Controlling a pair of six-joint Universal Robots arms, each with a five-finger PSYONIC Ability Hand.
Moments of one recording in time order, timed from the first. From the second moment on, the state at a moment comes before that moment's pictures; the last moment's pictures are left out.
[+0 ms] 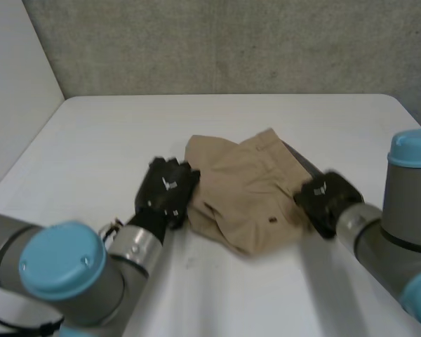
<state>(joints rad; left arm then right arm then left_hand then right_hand) 4.06 -1.99 -1.88 3.86 -1.59 3.55 2.00 -1.25 1.63 0.14 1.55 2.43 1.14 1.20 1.19 1.19 0.96 0.98 1.18 1.18 1.19 0.99</state>
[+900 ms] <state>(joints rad) 4.23 -1.75 -1.86 3.23 -1.59 3.20 1.92 -1.09 1.42 0.11 1.36 2.39 0.43 0.42 0.43 0.41 0.23 0.24 0.29 0.29 0.29 0.12</state>
